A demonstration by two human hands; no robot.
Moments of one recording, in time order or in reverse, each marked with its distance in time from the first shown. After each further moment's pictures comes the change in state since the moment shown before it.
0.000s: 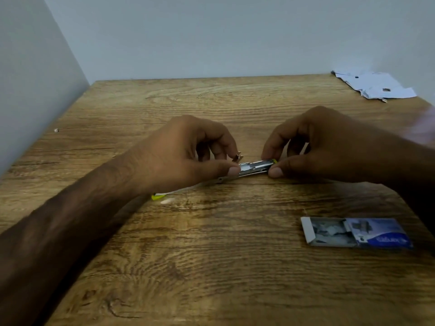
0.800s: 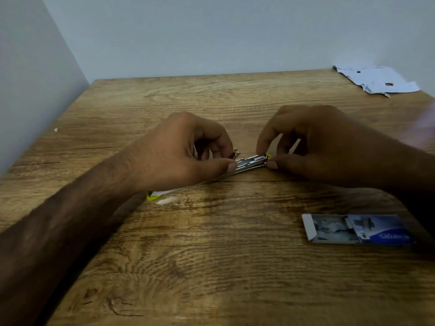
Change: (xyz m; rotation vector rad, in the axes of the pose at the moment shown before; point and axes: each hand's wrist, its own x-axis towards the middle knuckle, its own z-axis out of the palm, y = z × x) left_hand 0.000 -0.002 0.000 0.020 -0.008 0.009; right_hand -0.007 -0.005 0.010 -0.005 0.095 -0.115
